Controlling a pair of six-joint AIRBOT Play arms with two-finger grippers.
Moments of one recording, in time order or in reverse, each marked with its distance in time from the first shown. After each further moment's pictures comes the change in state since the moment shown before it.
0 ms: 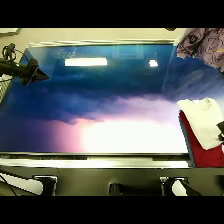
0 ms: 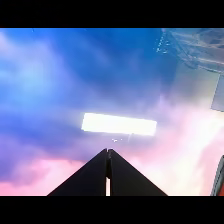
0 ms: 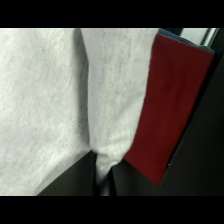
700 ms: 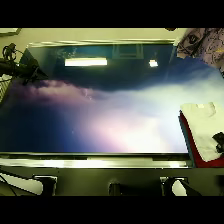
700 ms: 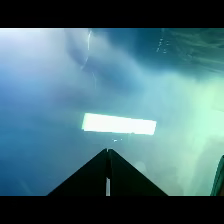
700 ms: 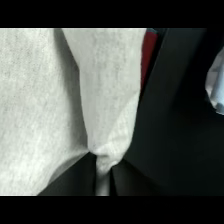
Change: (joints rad) left arm -0.001 0.000 0.000 0.000 0.001 0.000; right arm 0.000 0.007 -0.112 -0.141 0.044 0.039
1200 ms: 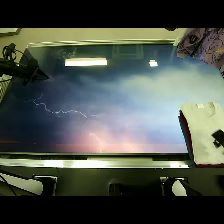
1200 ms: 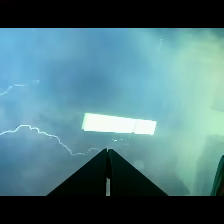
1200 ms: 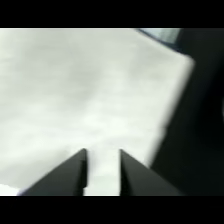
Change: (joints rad) left arm 0.000 0.000 0.000 0.002 0.000 0.000; right arm 0.028 0.000 0.035 0.120 -0.092 -0.210
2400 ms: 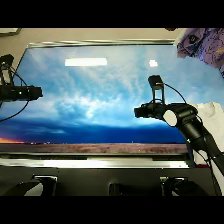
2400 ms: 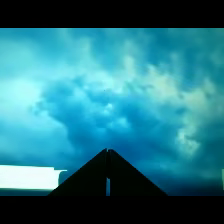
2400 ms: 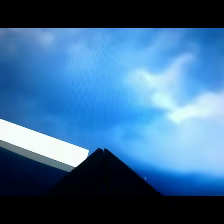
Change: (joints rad) left arm -0.156 0.609 -0.760 0.444 0.481 0.246; right arm 0.957 -0.043 0.043 0.320 -0.541 -0.361
